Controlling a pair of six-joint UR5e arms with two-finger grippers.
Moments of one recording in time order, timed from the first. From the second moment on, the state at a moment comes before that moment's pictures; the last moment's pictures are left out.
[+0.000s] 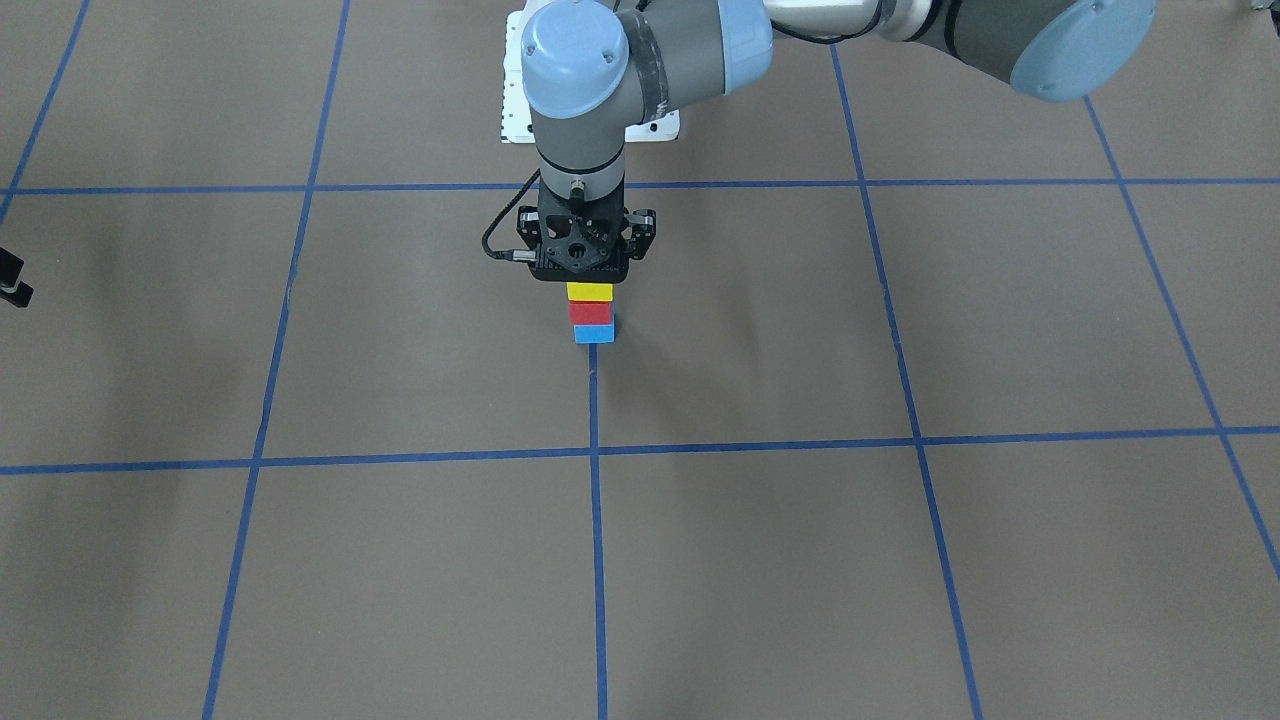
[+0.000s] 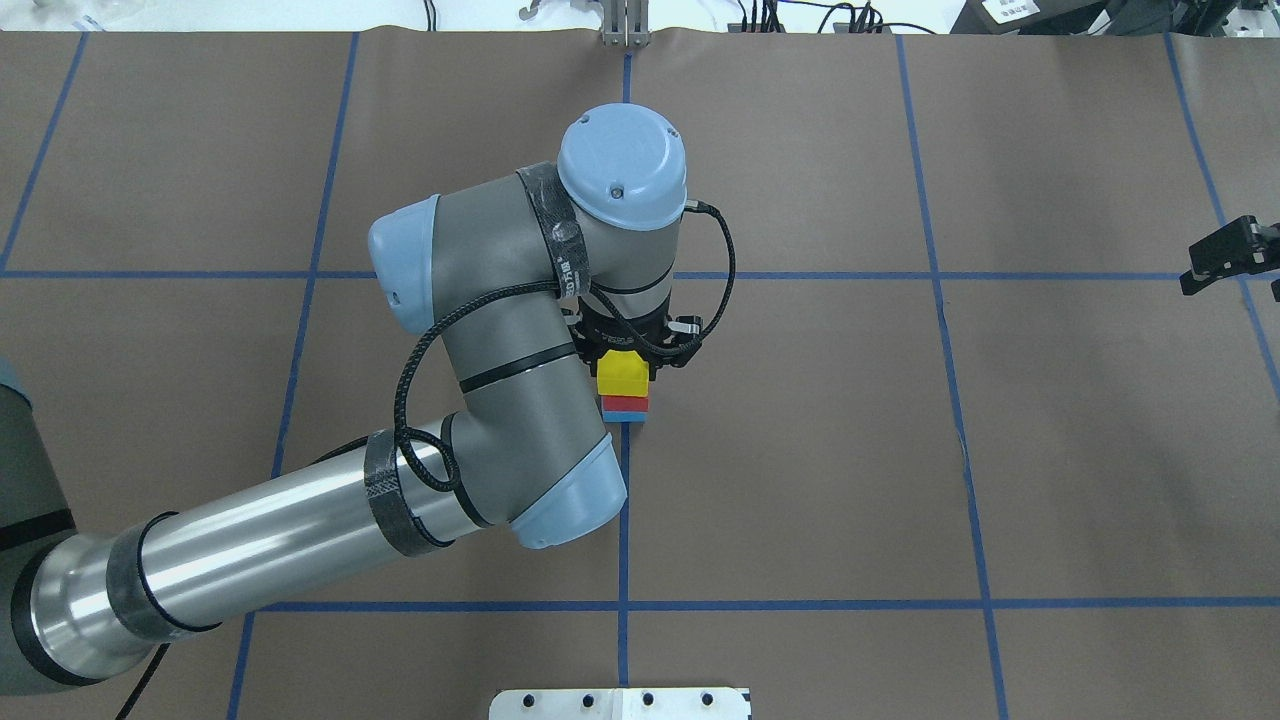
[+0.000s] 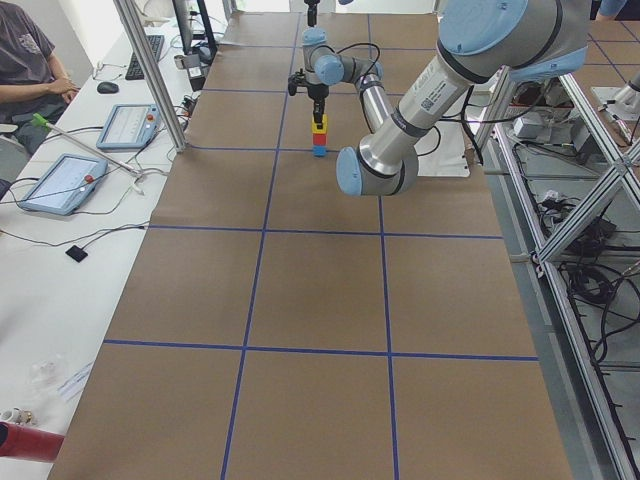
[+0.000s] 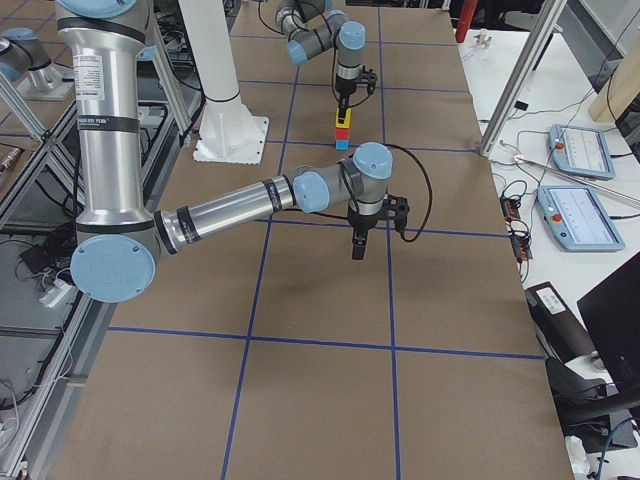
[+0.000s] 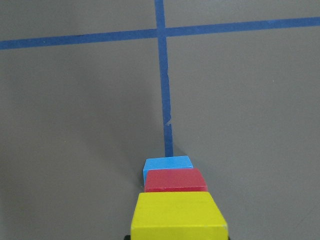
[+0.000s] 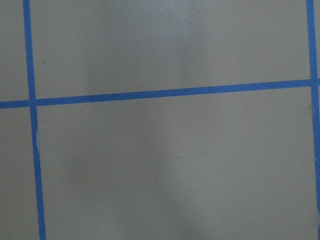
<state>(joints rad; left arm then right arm) -0.53 -2.55 -1.52 -1.34 -1.98 -1.10 1.23 -1.56 1.91 -1.60 2.31 0.53</state>
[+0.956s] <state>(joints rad) -0.53 -2.55 -1.52 -1.35 -1.98 -1.10 1.23 -1.56 1.90 -1.60 2.31 0.53</state>
